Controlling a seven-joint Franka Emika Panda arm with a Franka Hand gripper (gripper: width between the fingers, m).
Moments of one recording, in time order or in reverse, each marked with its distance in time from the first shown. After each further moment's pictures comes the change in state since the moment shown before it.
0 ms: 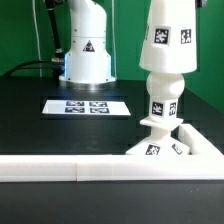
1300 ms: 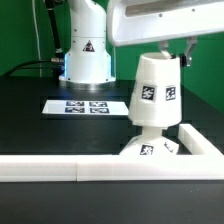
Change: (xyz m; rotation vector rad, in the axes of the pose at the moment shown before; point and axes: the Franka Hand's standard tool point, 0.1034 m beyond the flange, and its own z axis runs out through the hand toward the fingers) arm -0.001 0.035 0.069 -0.023 0.003 0.013
